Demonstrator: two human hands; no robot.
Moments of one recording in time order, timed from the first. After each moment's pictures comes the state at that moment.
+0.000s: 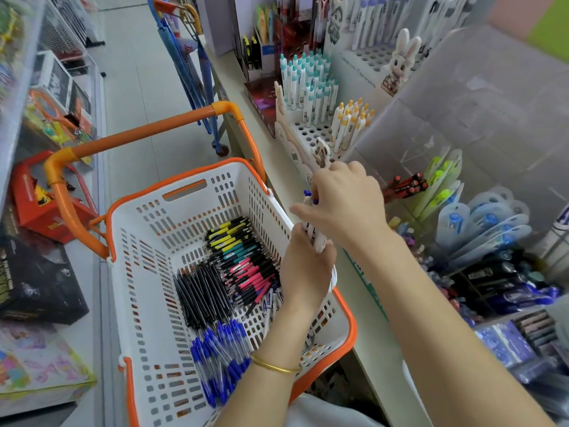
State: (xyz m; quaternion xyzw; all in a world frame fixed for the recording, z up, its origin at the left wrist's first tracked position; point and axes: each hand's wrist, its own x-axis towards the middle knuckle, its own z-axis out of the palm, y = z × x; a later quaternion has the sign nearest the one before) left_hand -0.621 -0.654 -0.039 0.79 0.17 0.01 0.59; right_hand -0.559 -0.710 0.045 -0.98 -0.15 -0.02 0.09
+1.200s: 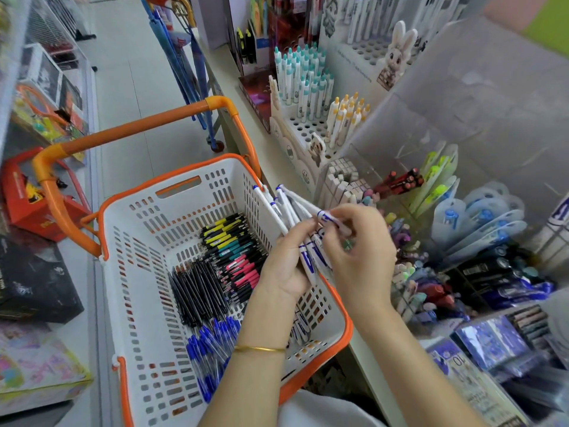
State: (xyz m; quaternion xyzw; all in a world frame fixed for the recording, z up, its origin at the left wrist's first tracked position) left_hand -0.605 -0.637 -0.043 0.30 0.19 -0.17 0.92; right_hand -0.620 -0.730 -0.014 -0.87 -0.06 -0.26 0.41
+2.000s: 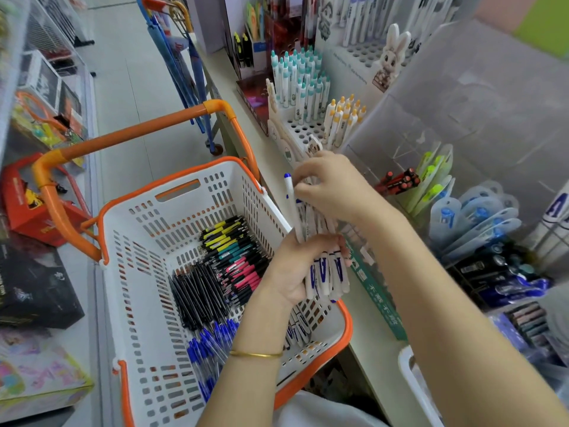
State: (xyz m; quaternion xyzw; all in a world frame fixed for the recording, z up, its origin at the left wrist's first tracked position) left_hand -0.613 -0.637 -0.039 0.44 0.07 -0.19 0.88; right_hand -0.539 -0.716 0.050 -0.93 -0.21 0.09 0.28
